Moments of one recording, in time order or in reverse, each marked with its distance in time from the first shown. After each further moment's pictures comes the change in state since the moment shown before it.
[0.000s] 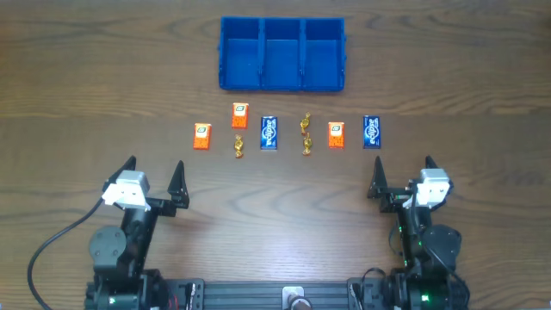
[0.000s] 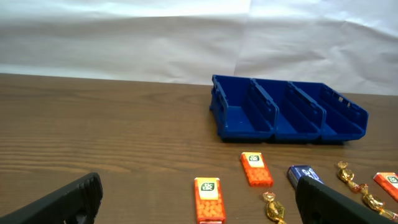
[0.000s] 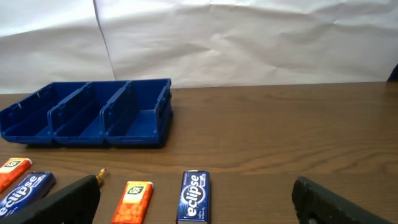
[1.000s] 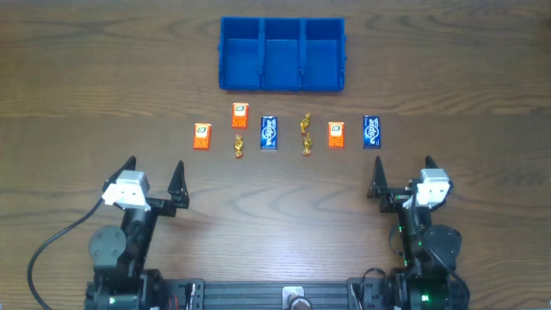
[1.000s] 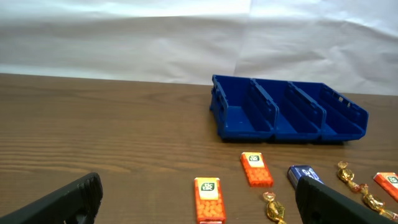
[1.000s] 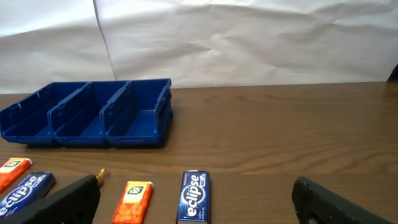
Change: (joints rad) left arm 0.000 0.000 0.000 0.000 0.000 0.000; right arm 0.000 0.000 0.000 0.000 0.000 0.000
